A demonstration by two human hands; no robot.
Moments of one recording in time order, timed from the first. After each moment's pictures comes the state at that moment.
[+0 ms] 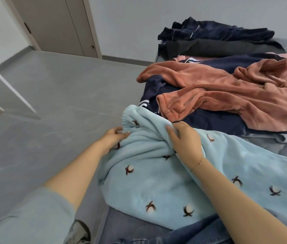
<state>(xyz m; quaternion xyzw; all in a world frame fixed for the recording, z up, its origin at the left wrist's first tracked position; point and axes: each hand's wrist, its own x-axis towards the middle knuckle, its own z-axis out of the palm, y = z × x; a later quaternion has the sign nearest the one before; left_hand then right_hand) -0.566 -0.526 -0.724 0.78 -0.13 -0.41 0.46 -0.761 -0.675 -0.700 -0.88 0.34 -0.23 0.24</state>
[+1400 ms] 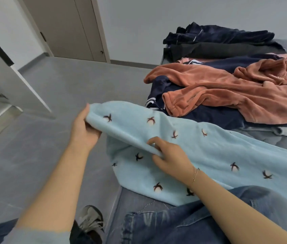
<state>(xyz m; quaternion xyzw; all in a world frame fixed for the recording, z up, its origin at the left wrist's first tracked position) -0.561 -0.442 -0.648 0.43 0.05 -0.32 0.84 -0.796 -0.583 -0.674 -0.94 0.11 -0.13 0.30</state>
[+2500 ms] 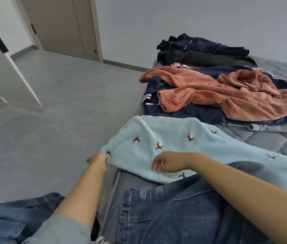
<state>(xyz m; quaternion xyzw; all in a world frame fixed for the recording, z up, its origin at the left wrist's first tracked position) -0.638 -0.394 -0.756 0.76 0.26 -0.34 0.49 -0.822 -0.567 -0.659 -0.88 0.14 0.33 0.30</state>
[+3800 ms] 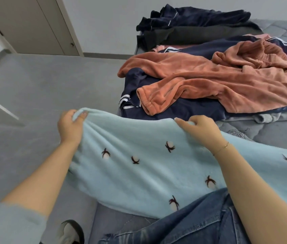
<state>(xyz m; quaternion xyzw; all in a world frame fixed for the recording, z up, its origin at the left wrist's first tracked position) -0.527 -0.512 -0.713 0.86 -0.19 -0.01 0.47 -0.834 -0.740 -0.679 -0.82 0.46 -0.11 0.31</state>
